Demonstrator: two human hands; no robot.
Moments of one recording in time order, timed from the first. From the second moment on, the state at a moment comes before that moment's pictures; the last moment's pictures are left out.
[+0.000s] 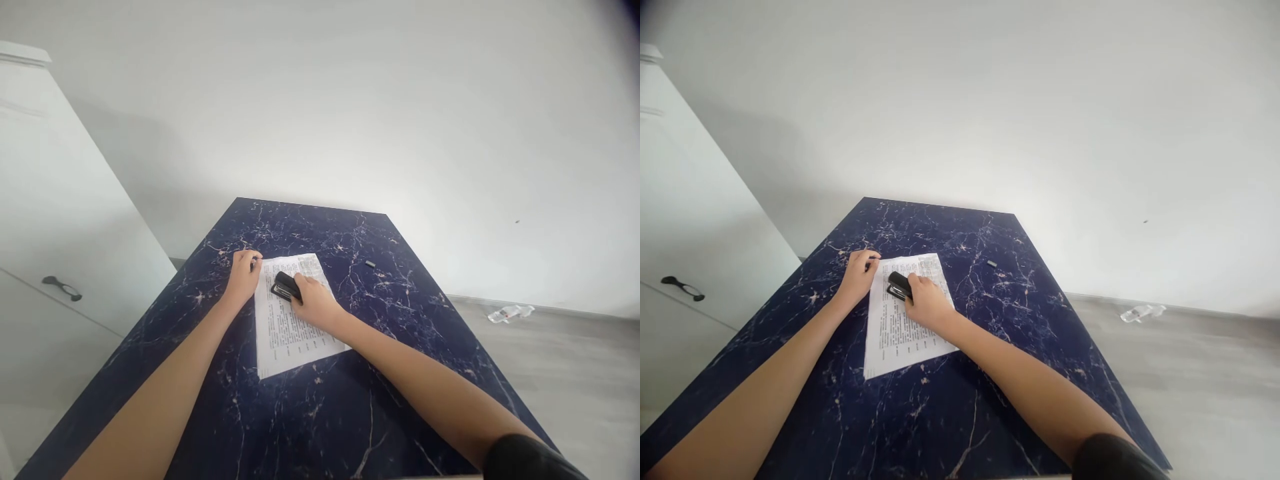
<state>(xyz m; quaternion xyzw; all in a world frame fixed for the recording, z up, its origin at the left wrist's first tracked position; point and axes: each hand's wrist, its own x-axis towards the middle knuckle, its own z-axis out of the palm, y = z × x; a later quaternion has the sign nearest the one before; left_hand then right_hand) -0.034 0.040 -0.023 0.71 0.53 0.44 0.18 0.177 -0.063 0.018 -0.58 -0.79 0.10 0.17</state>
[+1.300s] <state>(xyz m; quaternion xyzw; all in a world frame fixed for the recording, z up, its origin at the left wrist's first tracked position) -0.035 0.046 -0.021 0.67 0.55 0.45 0.18 0.334 -0.017 -0.022 -0.65 -0.76 0.05 0.03</state>
